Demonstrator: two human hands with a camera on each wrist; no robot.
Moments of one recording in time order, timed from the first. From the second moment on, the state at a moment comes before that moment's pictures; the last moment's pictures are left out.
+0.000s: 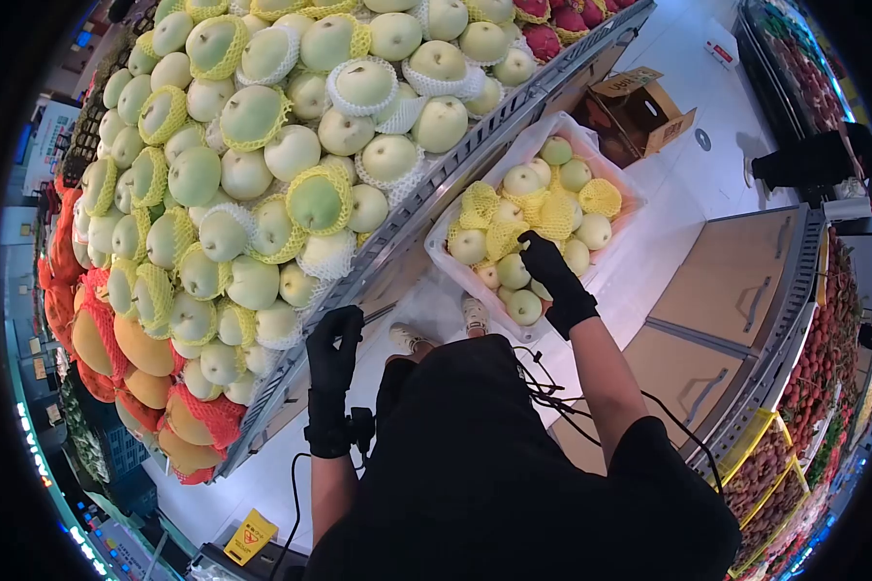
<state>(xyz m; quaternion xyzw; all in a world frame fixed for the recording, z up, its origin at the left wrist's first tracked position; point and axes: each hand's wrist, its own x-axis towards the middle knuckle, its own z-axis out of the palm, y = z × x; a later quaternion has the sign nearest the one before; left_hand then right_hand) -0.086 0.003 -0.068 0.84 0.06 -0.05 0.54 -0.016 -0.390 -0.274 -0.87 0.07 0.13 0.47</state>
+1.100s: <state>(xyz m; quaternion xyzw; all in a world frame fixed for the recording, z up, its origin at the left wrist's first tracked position) -0.049 -0.044 -0.056 0.87 -0.09 0.05 0.47 0.052 -0.304 -0.105 -0.85 -0.03 0.02 0.53</state>
